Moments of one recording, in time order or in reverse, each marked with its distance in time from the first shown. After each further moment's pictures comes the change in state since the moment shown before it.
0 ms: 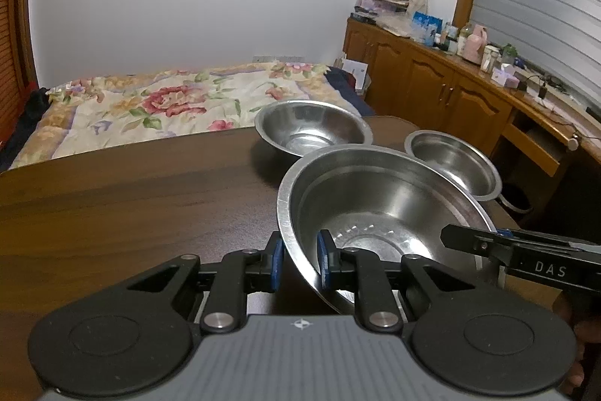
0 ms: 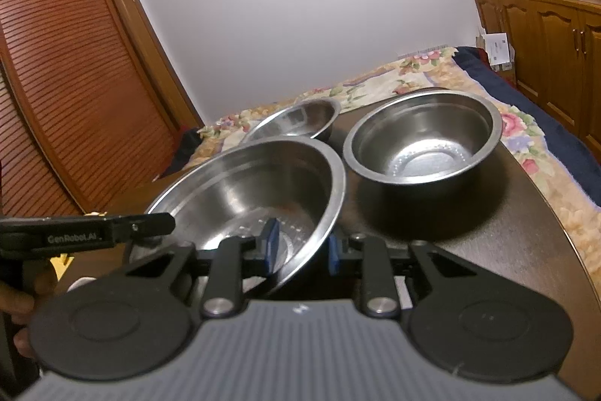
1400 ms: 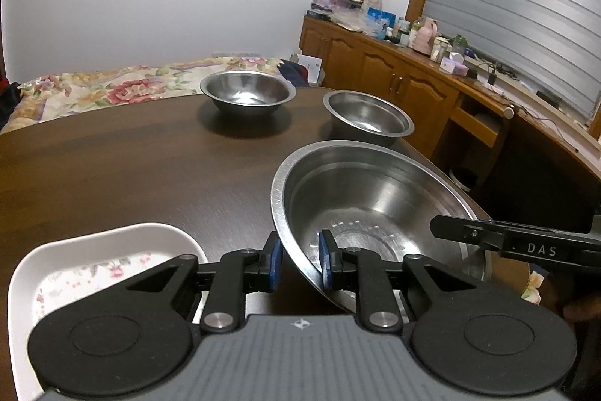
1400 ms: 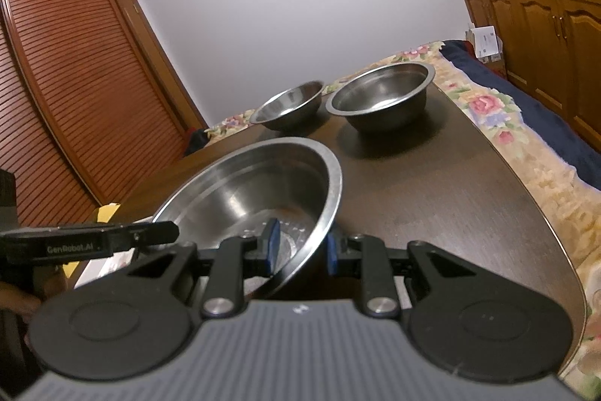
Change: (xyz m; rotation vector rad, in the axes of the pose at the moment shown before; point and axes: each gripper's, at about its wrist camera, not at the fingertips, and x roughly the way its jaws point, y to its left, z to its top) left arm -0.054 -0.031 -0.061 0.028 0.003 -0.134; right arm -0.060 -0.018 -0.039 0.038 -0.011 0.020
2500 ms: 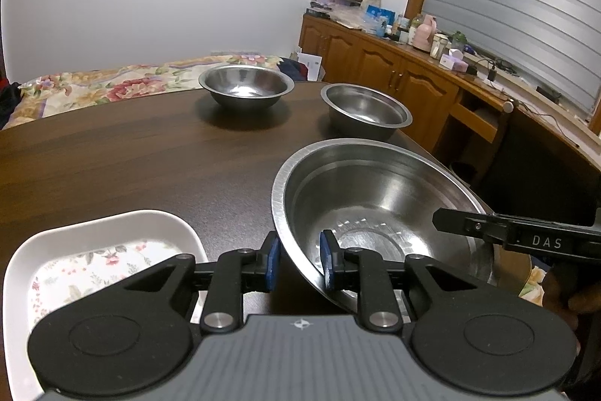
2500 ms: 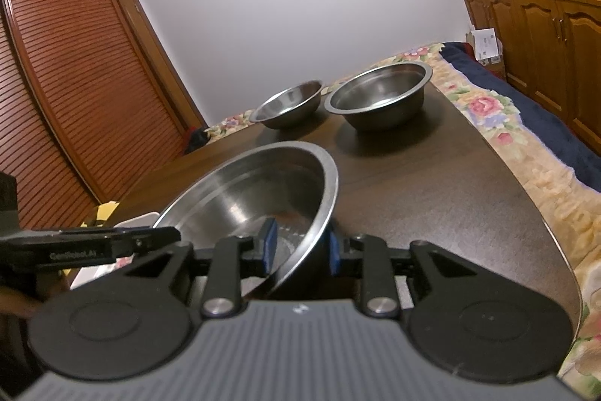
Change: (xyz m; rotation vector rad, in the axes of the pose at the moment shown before) left arm 0.003 -0.002 -0.010 0.010 0.002 0.008; right arm -0.003 0.001 -0.006 -0.010 -0.007 -0.006
